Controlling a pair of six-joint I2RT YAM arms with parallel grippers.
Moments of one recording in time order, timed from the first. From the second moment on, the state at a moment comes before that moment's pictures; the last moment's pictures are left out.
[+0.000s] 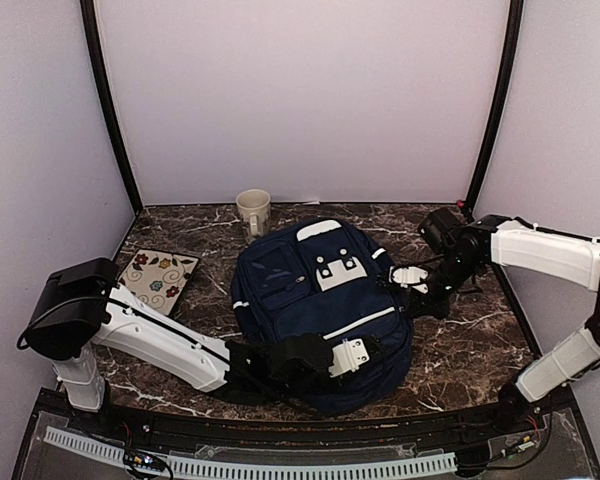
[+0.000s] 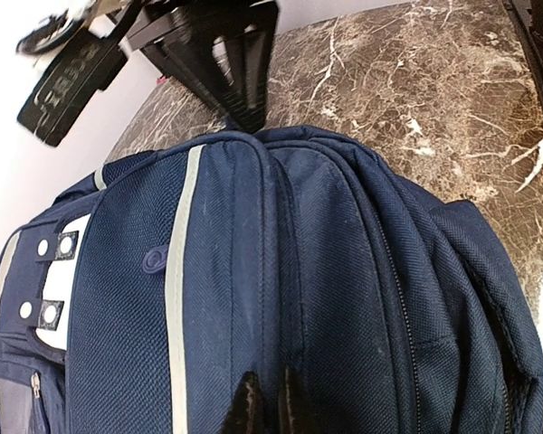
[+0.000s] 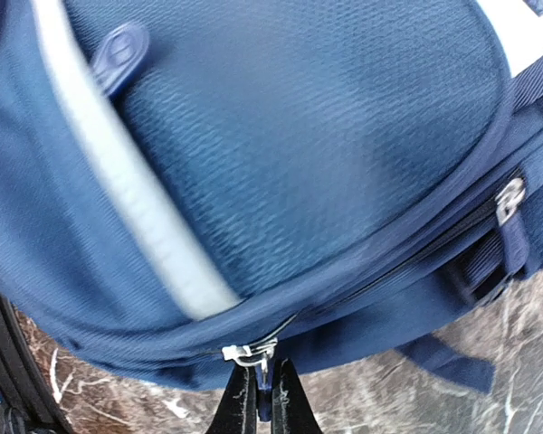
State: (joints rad) left arm -1.42 1.89 1.01 0.36 -0.51 0.32; right arm 0.53 1.42 1.00 -0.88 -0.24 -0.77
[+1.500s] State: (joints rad) left arm -1.12 1.13 0.71 0.04 -1.01 -0.08; right arm 0.31 1.15 0.96 -0.23 -0.11 -0.14
